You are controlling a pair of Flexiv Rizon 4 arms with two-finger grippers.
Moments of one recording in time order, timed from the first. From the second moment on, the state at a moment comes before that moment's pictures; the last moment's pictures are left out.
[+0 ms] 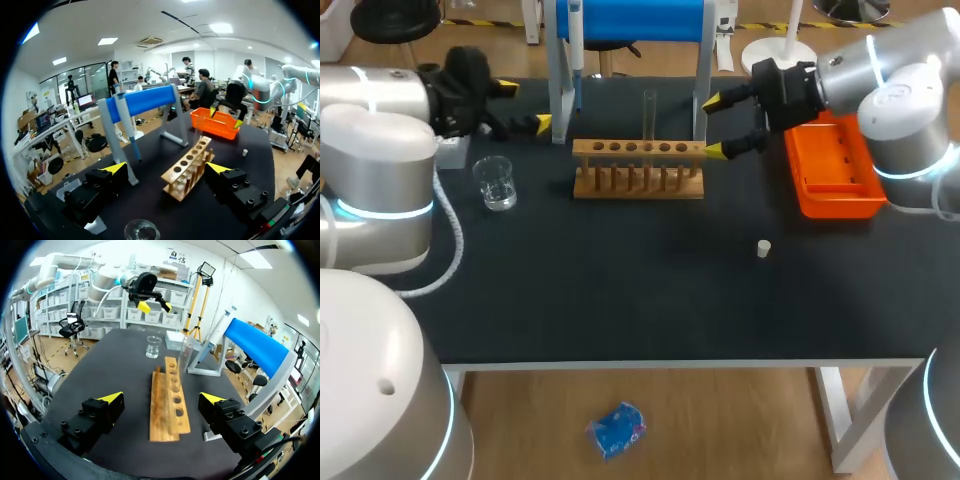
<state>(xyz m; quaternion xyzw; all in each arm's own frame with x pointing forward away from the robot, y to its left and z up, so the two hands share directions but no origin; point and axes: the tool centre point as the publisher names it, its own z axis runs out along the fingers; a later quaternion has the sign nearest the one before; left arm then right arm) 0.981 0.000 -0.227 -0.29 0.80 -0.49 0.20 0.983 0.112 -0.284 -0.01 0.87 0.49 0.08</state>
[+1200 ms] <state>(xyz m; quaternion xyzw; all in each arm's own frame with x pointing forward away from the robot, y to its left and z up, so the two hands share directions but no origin) 0.972 0.101 -0.233 -0.38 0.74 -0.52 0.19 0.870 0.102 -0.270 -0.04 0.78 0.62 0.02</state>
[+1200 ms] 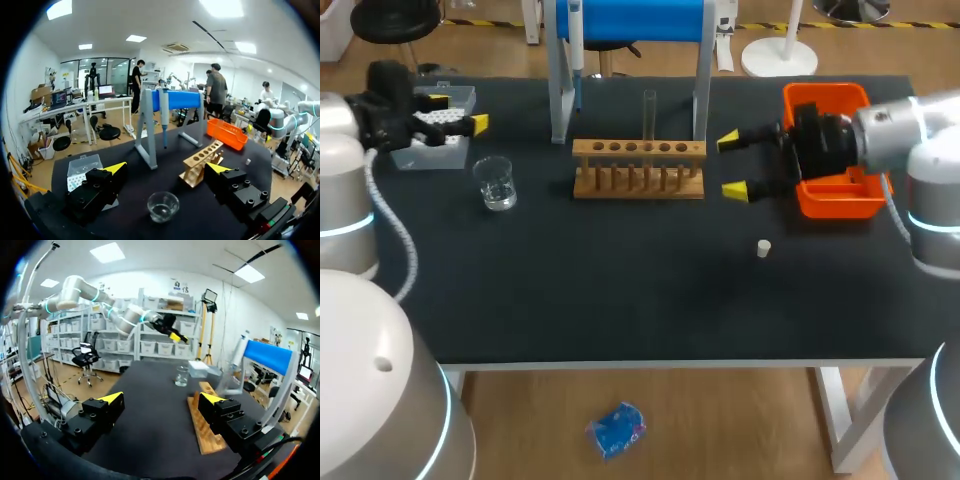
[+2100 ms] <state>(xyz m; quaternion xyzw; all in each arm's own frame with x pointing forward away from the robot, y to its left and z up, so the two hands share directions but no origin) 0.983 0.187 -0.284 -0.42 0.73 -0.49 0.23 0.794 0.120 -0.283 -0.10 0.75 0.65 -0.02</state>
